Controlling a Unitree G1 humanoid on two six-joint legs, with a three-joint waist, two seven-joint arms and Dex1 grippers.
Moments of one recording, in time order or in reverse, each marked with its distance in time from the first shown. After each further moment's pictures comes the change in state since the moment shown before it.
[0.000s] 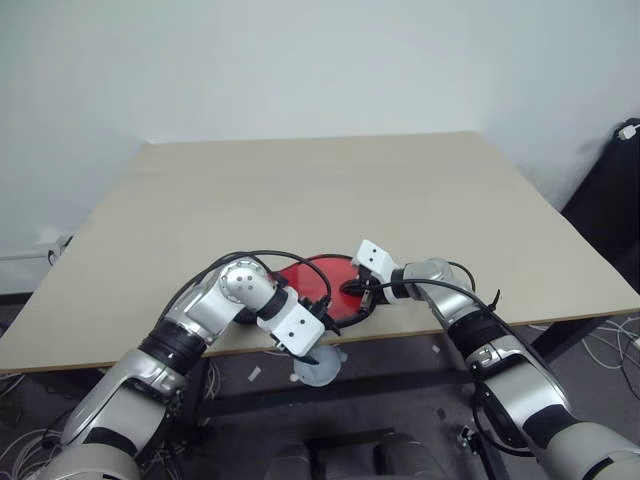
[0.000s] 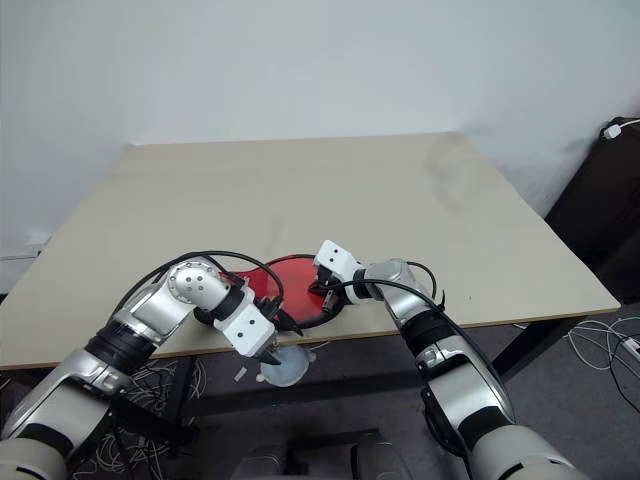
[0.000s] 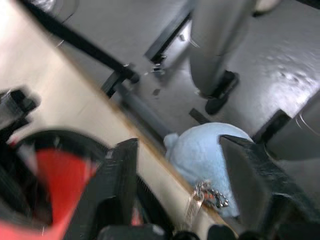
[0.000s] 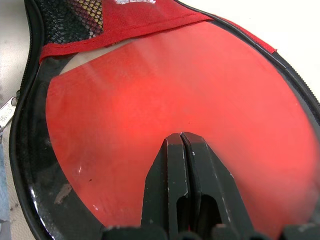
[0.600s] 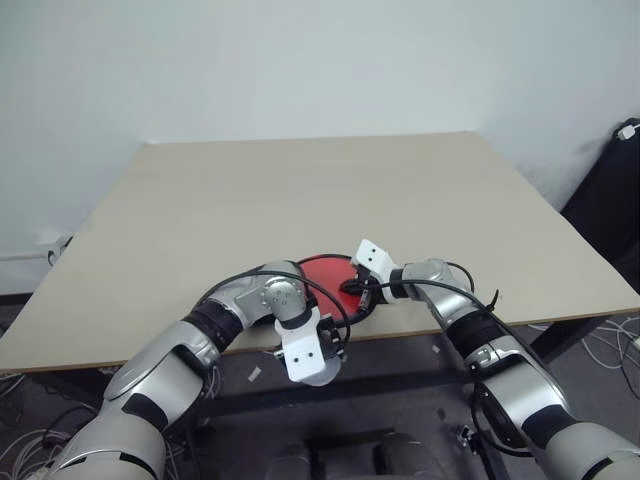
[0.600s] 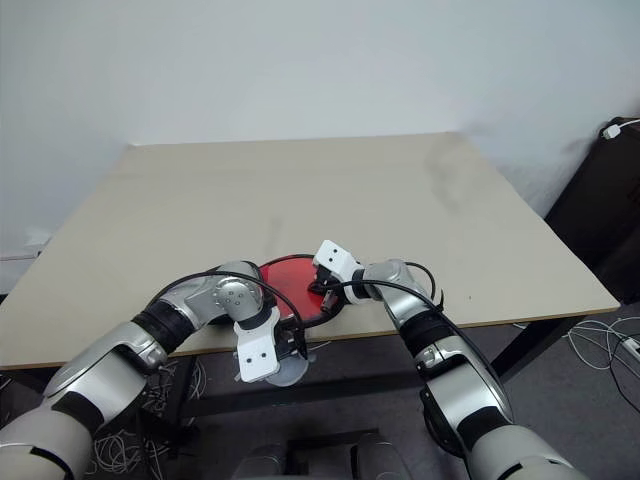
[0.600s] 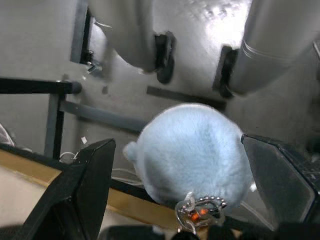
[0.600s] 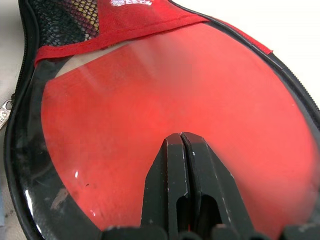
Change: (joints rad) left arm -0.167 -0.128 -0.241 0.313 0.260 -0.408 0.011; right arm 0.000 0.010 -0.002 0.005 0.000 0.000 -0.027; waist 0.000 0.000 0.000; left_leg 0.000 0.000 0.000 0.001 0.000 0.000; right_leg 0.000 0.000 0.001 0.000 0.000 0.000
